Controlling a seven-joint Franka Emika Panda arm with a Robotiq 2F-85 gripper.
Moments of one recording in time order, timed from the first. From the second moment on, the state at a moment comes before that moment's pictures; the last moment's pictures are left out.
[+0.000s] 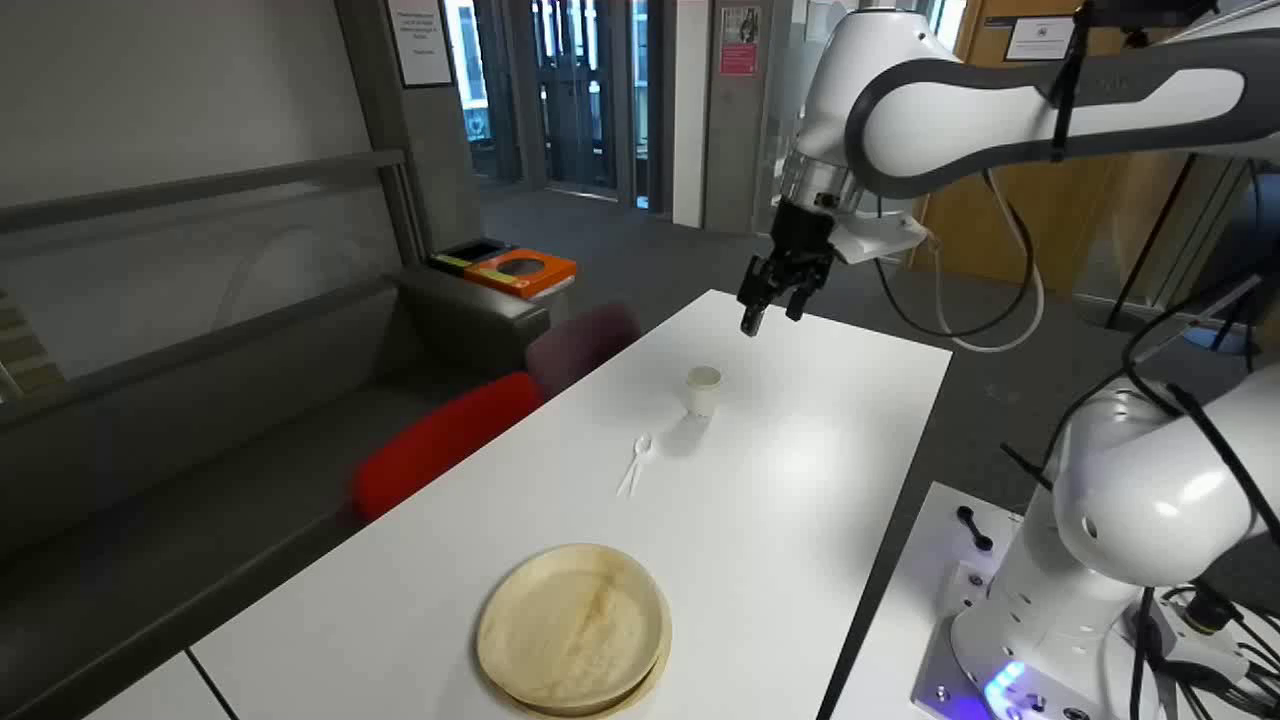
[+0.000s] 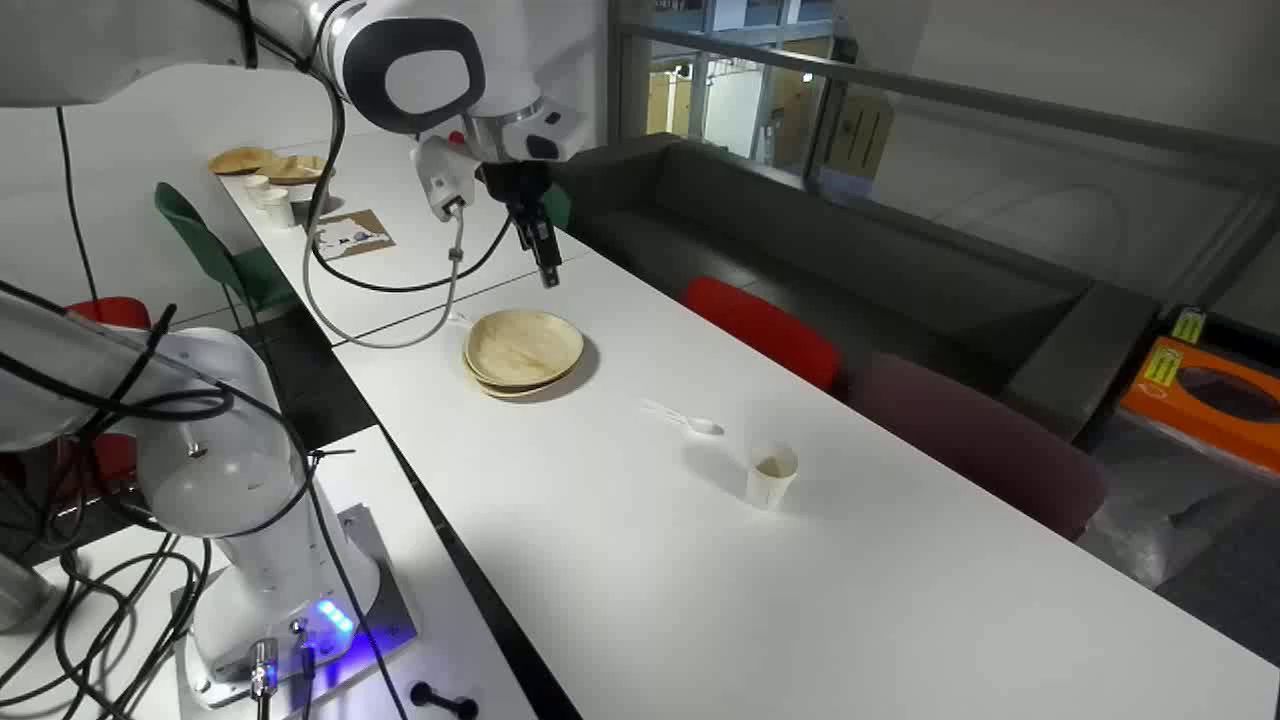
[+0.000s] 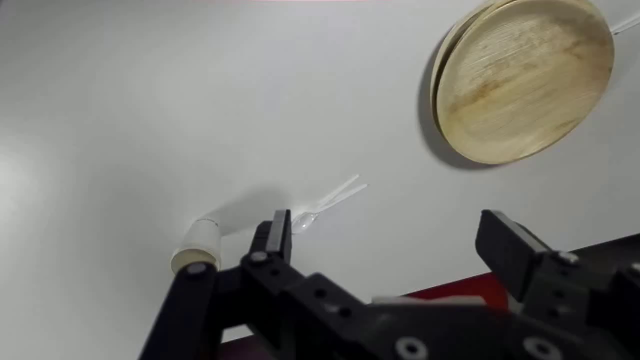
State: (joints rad) arm -0.01 -0.73 0.01 -2.52 0.07 1.98 0.19
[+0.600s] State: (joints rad) arm 0.07 -0.63 0.11 -2.50 0.07 1.98 0.14
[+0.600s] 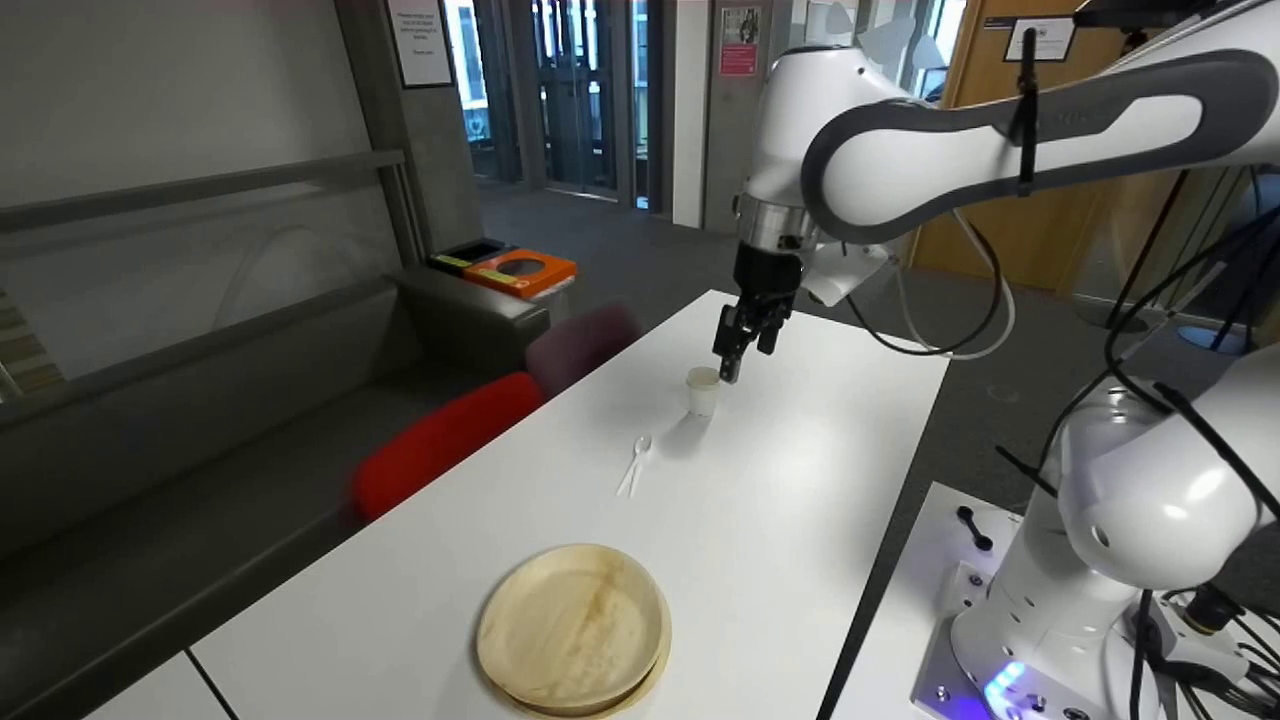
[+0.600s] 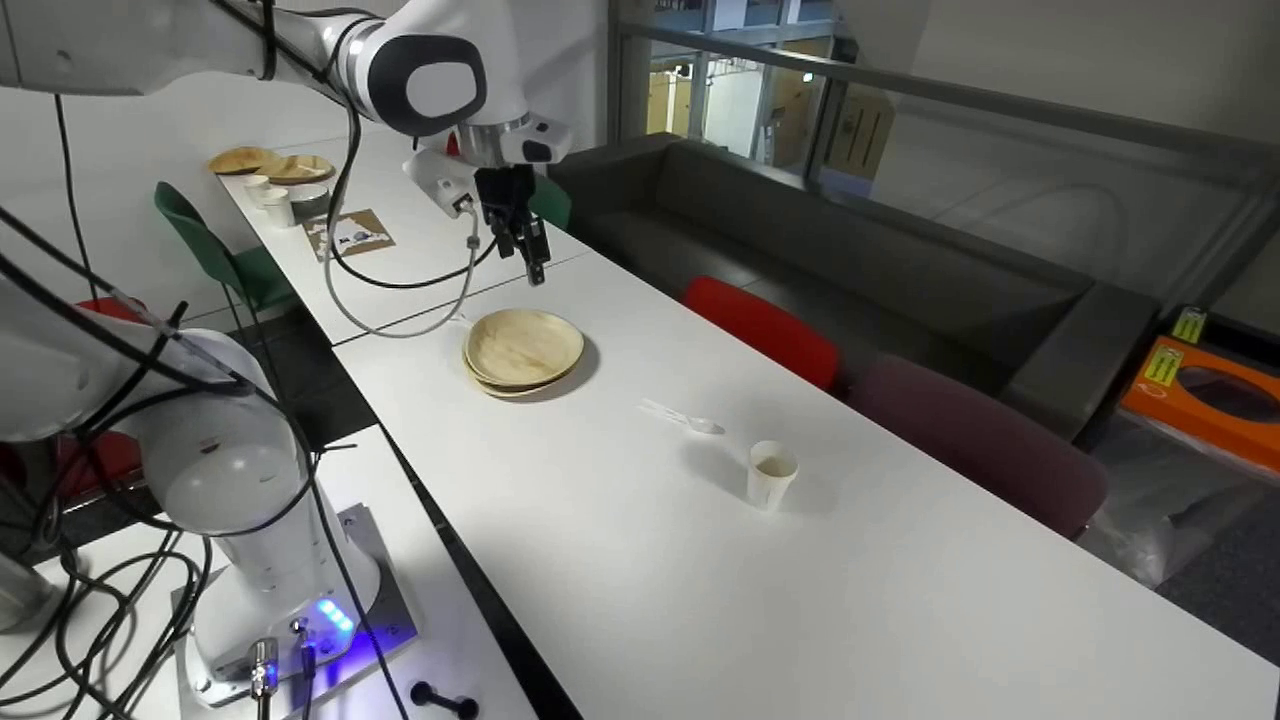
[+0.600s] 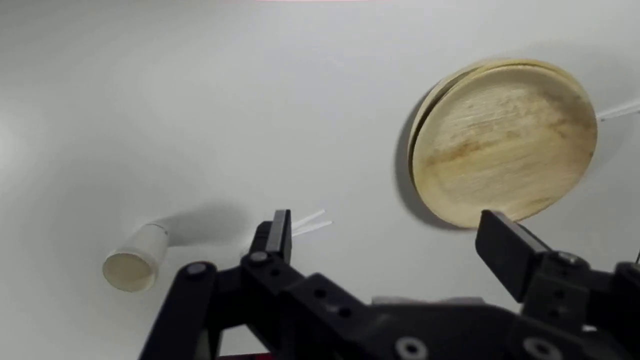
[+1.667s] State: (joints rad) arm 0.33 -0.32 0.25 -2.33 0.06 1.89 -0.30
